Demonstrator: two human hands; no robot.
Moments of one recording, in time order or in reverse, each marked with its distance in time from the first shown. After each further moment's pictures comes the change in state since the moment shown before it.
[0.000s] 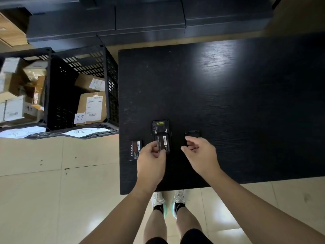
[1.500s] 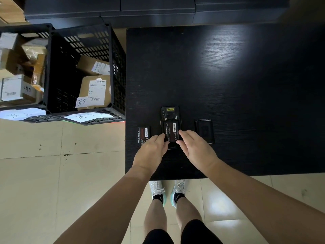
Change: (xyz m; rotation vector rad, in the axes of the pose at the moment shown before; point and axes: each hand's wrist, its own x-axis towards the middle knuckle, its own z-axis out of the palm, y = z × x) left_hand 0.040 -0.069 -0.010 0.619 0.029 0.808; right_hand -0.002 0.021 0.042 -0.542 -0.106 -0.644
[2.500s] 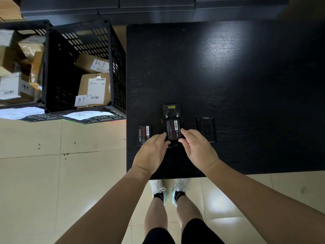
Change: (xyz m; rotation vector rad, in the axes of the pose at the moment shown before) left_hand -0.008 -0.009 0.006 -0.108 0.020 0.001; right_hand -0.002 -0.008 0.003 0.100 0.058 0.079
